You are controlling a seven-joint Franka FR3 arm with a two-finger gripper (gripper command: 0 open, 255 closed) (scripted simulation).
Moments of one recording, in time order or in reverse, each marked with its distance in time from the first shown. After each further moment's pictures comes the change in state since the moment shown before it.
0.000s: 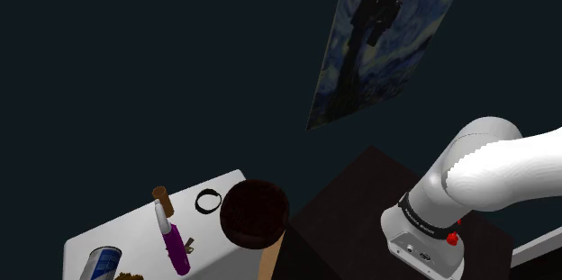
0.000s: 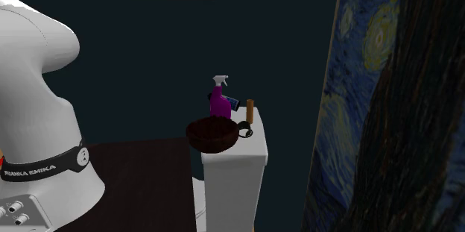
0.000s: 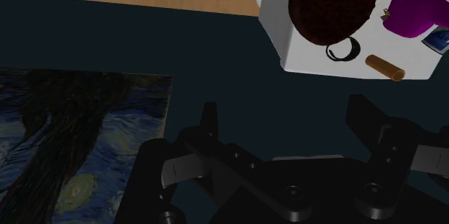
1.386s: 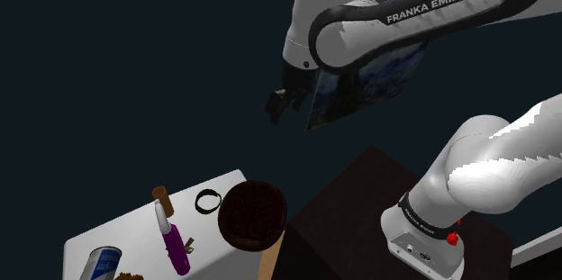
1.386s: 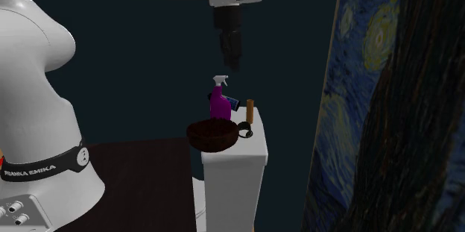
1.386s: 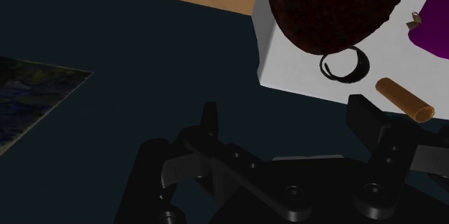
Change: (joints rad) arm 0.095 0.392 0.299 -0.211 0.058 0.608 0.172
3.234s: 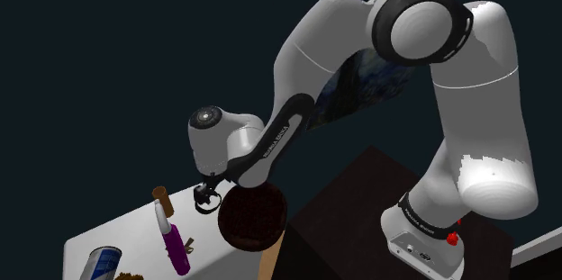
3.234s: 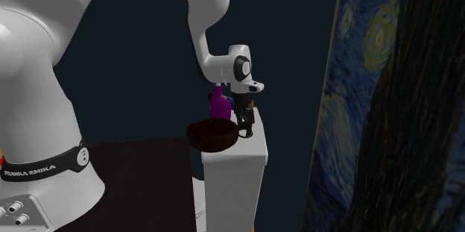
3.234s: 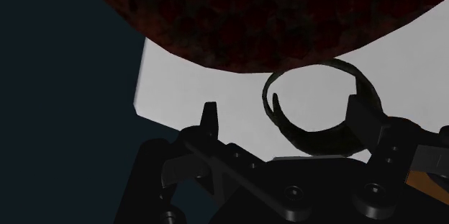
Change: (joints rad) arm 0.255 1.058 -0.012 0.506 -0.675 0.416 0.625
